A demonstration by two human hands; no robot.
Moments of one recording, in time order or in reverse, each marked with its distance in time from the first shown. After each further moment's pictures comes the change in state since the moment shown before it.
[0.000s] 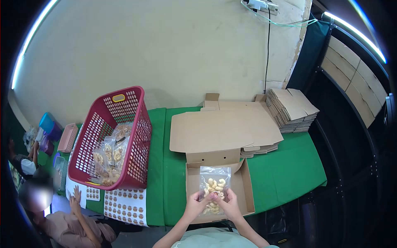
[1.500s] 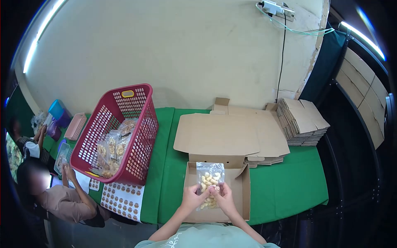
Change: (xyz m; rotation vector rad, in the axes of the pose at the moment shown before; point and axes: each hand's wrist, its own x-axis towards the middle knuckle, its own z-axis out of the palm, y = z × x) left_hand 0.044 0.008 0.009 0.558 0.209 0.186; right_hand 0.052 -0.009 -0.015 -0.103 -0.007 -0.055
